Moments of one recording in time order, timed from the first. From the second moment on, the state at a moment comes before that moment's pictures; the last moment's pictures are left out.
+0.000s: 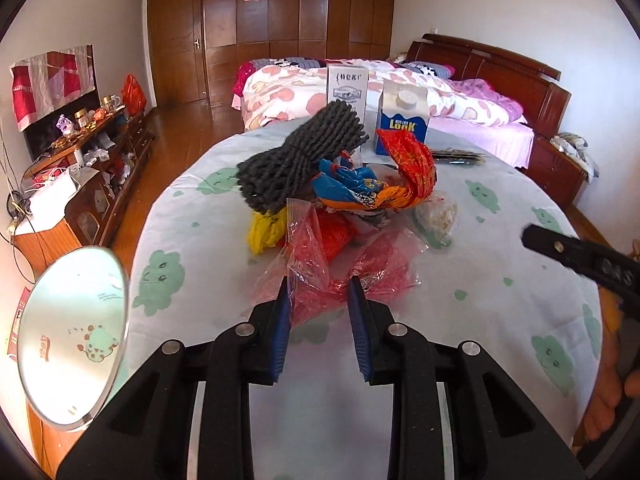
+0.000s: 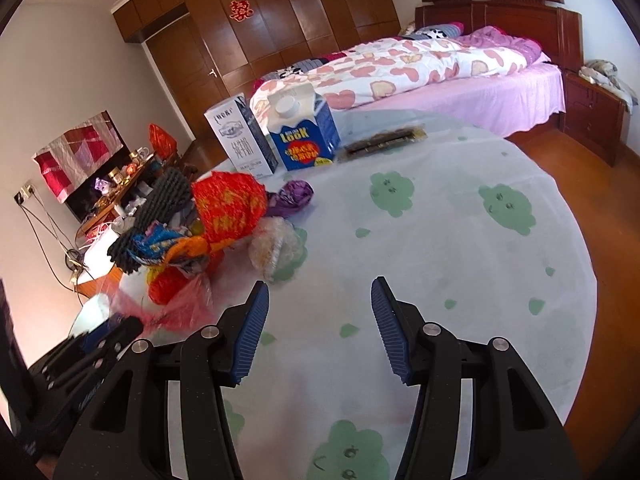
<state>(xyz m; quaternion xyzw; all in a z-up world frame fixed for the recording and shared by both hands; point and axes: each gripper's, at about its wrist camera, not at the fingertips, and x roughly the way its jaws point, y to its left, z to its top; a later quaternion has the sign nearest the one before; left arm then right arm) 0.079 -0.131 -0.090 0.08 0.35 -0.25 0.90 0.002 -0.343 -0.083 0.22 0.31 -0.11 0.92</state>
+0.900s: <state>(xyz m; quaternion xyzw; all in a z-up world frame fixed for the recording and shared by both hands) 0.078 -0.002 -0.043 -0.01 0.31 -0.13 0.94 0.092 -0.316 -0.087 0.32 0.34 -0.06 0.88</state>
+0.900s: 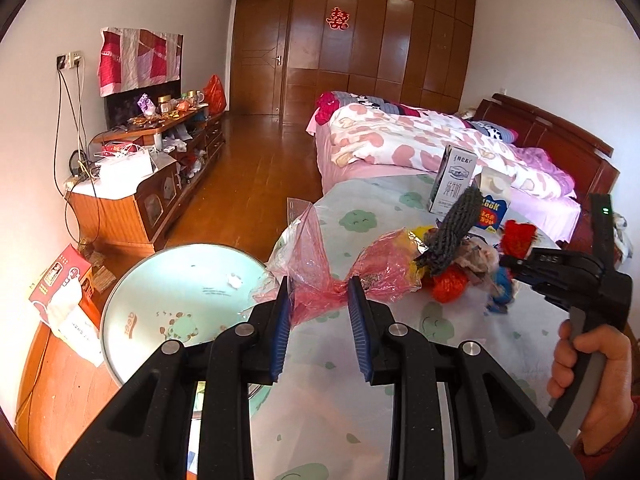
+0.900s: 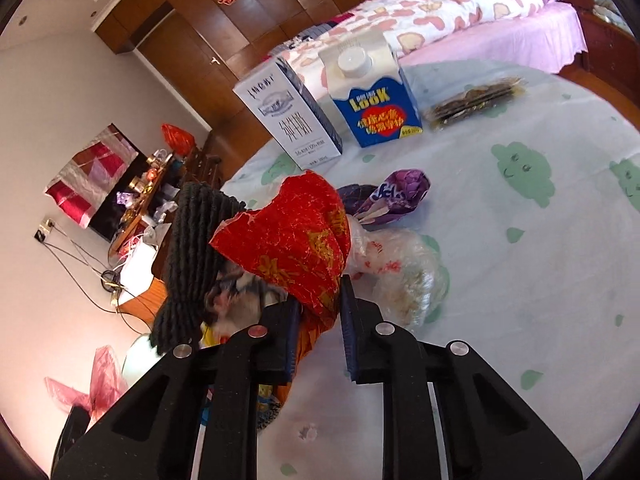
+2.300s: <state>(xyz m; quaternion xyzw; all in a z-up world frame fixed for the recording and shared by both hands) 0.071 0.061 -0.020 0.01 0.29 -0.03 0.96 0.042 -0.186 -0.036 0.12 0.30 0.01 0.95</state>
